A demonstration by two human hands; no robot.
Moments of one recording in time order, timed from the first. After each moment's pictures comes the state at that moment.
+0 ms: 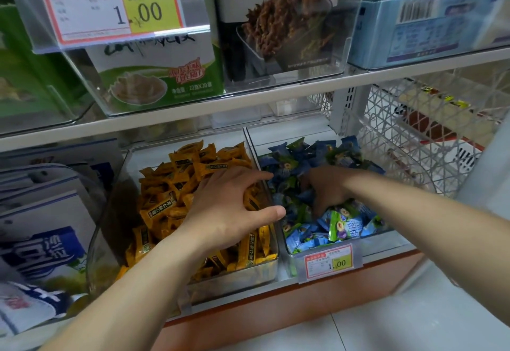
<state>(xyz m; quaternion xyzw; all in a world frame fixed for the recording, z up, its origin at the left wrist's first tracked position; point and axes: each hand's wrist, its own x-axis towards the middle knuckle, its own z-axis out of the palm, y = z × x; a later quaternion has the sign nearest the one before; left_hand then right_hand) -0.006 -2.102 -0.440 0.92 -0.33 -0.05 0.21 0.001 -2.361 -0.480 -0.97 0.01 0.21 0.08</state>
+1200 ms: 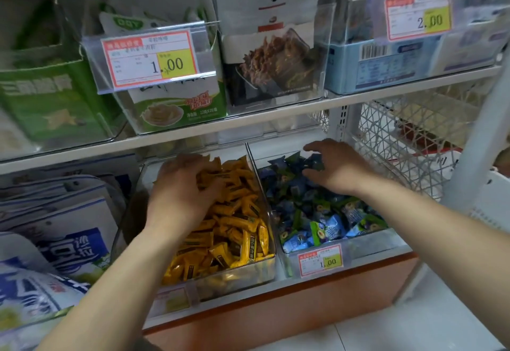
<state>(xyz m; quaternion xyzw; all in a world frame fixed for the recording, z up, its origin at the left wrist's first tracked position) 0.009 -2.057 -0.416 0.92 -0.23 0.19 0.25 -0.030 -2.370 -0.444 -0.97 0.07 -0.12 0.19</state>
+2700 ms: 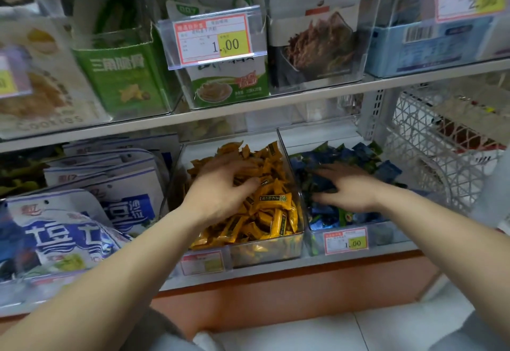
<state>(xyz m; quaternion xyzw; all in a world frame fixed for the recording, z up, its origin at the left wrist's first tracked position) -0.003 -2.032 -0.429 0.94 -0.27 0.04 0.20 -0.049 -2.327 -0.471 -0.99 -0.03 0.05 0.10</state>
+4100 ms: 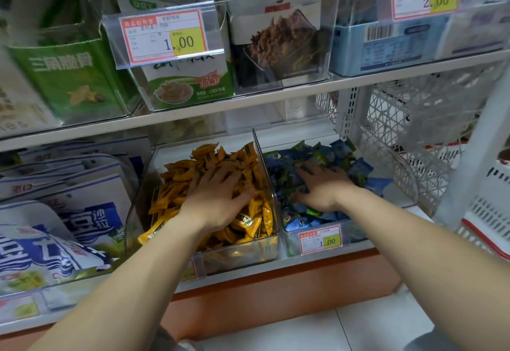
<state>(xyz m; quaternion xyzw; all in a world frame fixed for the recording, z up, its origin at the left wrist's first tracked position) 0.002 -2.074 -0.458 0.97 -0.24 -0.02 0.07 -0.031 -2.331 -0.497 -0.99 0.07 0.09 0.04</state>
